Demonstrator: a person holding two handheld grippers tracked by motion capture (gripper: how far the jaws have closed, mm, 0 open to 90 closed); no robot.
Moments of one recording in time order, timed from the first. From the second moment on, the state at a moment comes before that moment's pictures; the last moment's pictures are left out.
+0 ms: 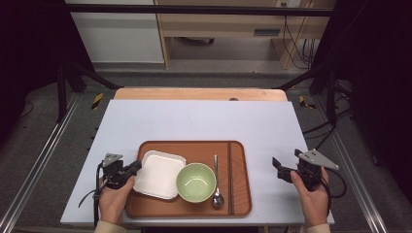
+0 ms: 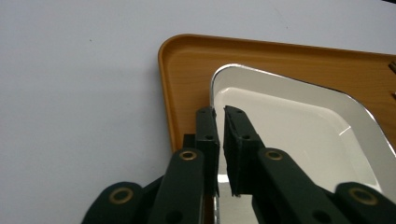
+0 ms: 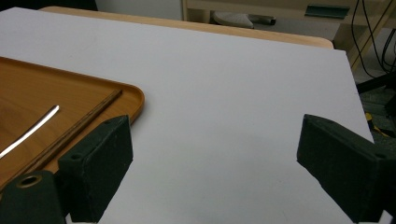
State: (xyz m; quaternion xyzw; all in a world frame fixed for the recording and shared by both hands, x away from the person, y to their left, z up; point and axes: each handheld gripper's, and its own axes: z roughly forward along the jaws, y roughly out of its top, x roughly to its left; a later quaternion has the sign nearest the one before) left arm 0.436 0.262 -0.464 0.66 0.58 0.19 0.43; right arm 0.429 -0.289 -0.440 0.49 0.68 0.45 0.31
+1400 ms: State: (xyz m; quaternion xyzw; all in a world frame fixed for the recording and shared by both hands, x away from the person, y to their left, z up) left arm 0.441 0.279 -0.425 0.70 0.39 0.29 0.52; right arm 0.429 -0.288 -0.441 0.49 0.68 0.45 0.31
